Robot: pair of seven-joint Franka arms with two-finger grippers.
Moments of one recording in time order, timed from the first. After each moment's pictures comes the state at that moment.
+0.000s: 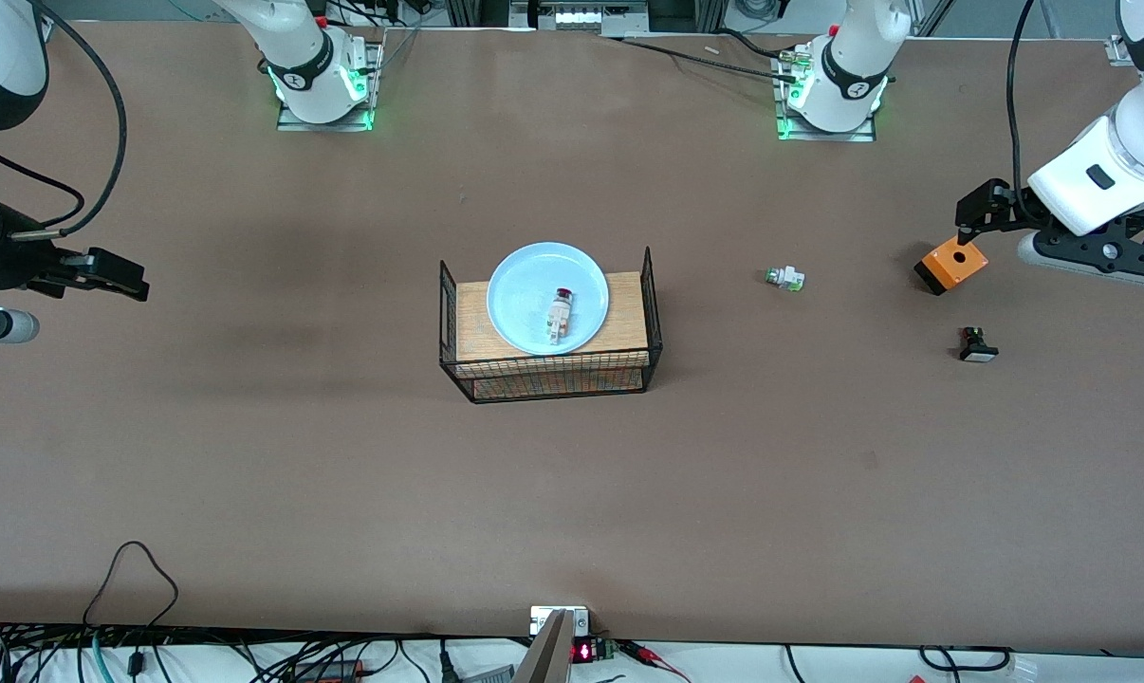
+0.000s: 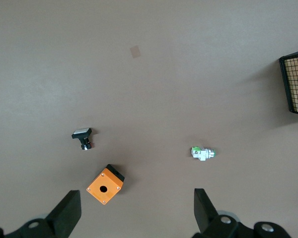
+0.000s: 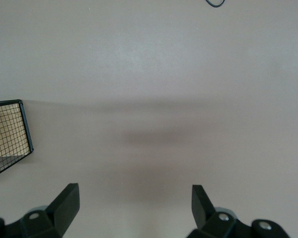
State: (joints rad) left arm -0.05 0.02 -0.02 -1.63 0.06 1.58 0.15; right arm 0.07 0.26 -0.05 -1.33 -0.02 1.51 0.04
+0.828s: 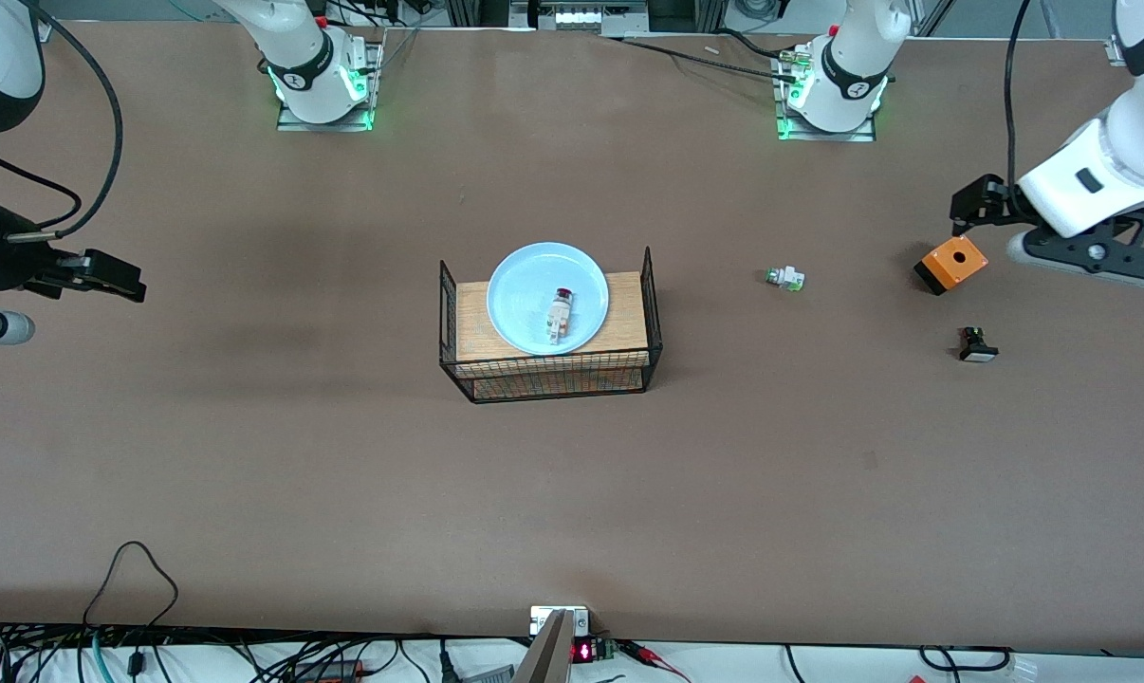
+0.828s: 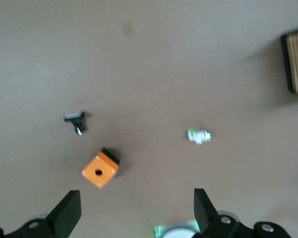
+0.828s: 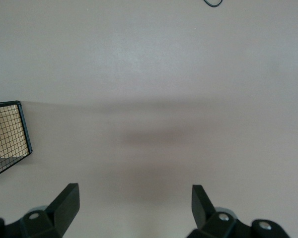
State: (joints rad) left arm -0.07 0.05 -0.03 -1.62 0.06 1.46 0.14; right arm 0.07 0.26 -0.06 -1.33 -0.02 1.52 0.04
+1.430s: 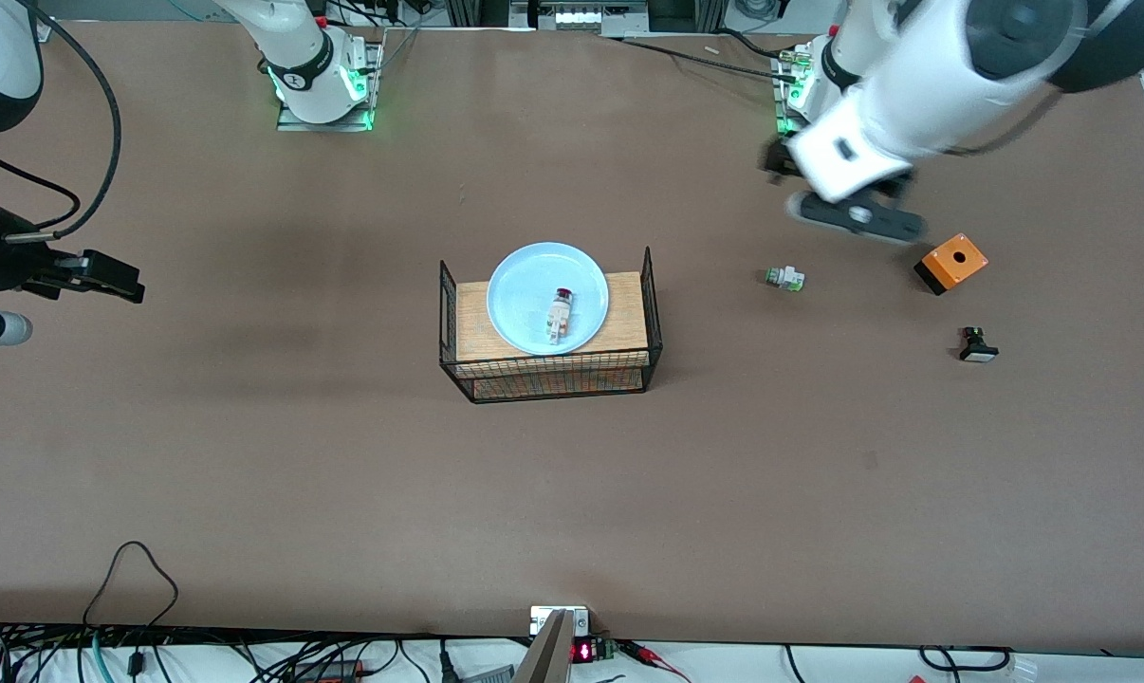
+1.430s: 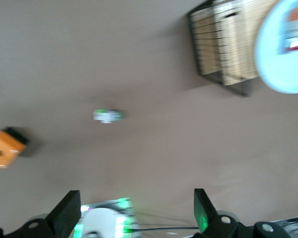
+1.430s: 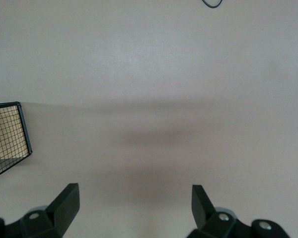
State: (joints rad) left arm -0.16 0.12 -0.31 -1.52 -0.13 1.41 -0.32; right arm 0.07 0.26 -0.06 -1.33 -0.02 1.52 0.04
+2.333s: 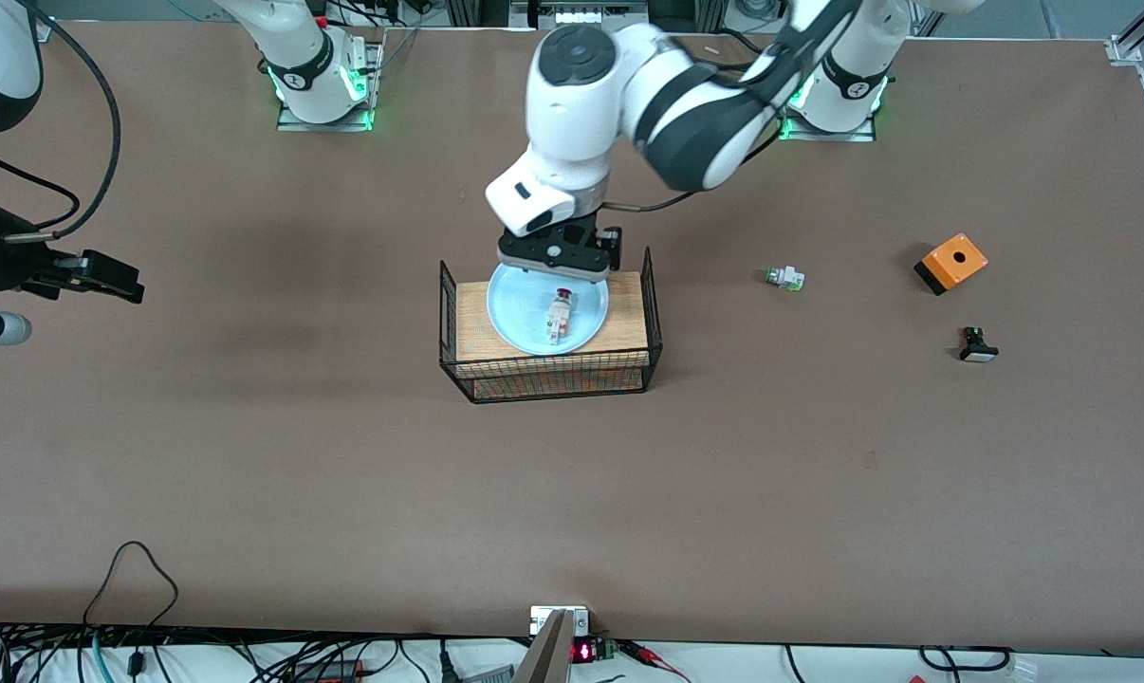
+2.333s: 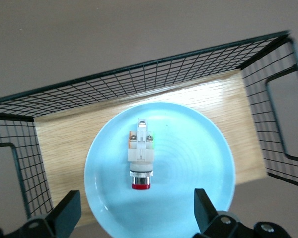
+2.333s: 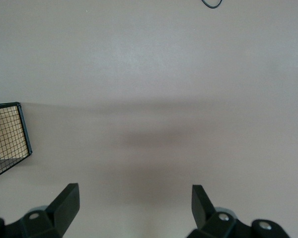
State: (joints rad) left arm -0.56 0.57 -0.35 -1.36 0.30 2.01 -0.83; right arm 0.07 0.26 -0.06 -1.33 -0.02 1.52 0.04
